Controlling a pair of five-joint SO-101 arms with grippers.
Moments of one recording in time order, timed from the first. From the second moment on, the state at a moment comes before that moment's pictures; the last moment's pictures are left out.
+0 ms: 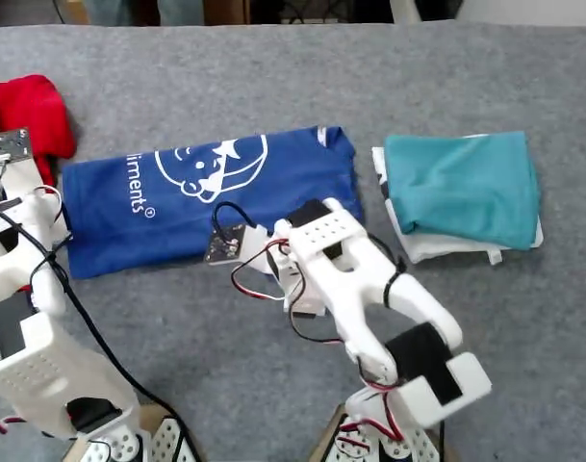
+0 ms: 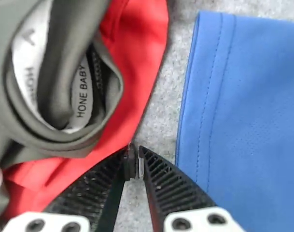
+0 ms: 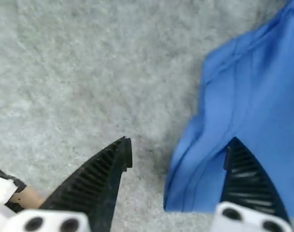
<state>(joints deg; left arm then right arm) -34.1 11.2 26.2 33.3 -11.6 -26.9 0.9 36.0 69.6 54.3</state>
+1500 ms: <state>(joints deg) -34.1 11.2 26.2 33.3 -11.6 -19.4 15.6 12.6 77.2 56.3</state>
